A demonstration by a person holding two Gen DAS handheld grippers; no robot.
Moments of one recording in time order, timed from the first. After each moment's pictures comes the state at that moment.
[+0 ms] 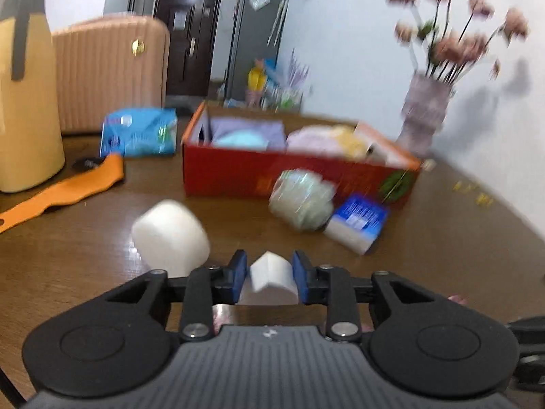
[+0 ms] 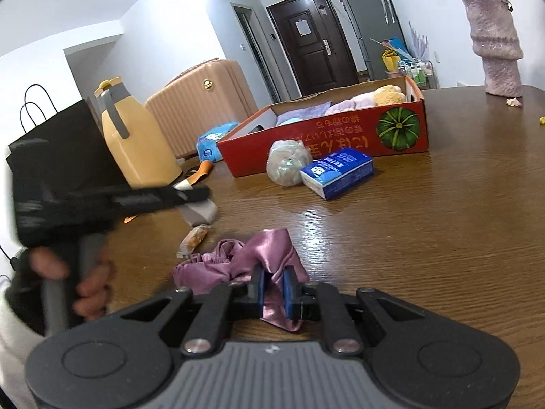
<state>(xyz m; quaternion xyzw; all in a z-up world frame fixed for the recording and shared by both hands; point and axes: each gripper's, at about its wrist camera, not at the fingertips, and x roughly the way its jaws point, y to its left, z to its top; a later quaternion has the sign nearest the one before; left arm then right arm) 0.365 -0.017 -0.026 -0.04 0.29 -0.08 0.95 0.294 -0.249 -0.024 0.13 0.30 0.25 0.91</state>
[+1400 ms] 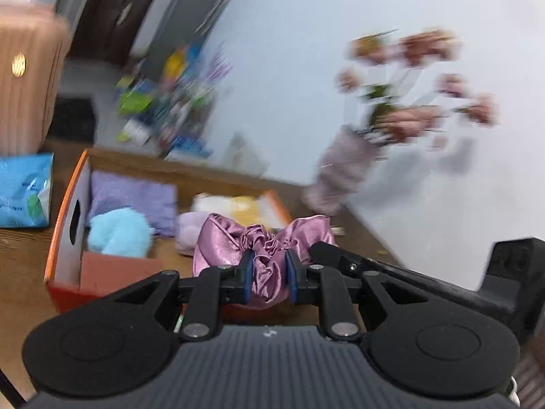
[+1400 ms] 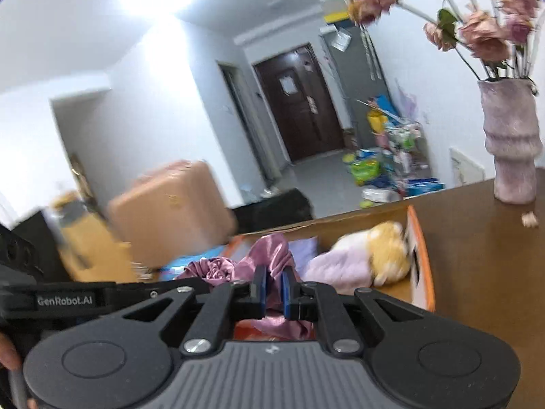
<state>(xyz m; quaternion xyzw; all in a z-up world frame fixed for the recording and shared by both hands) 0.531 -0.031 0.071 -0.16 0.32 -0.25 0.90 0.502 -0.254 0.078 0.14 0.25 0.19 0.94</state>
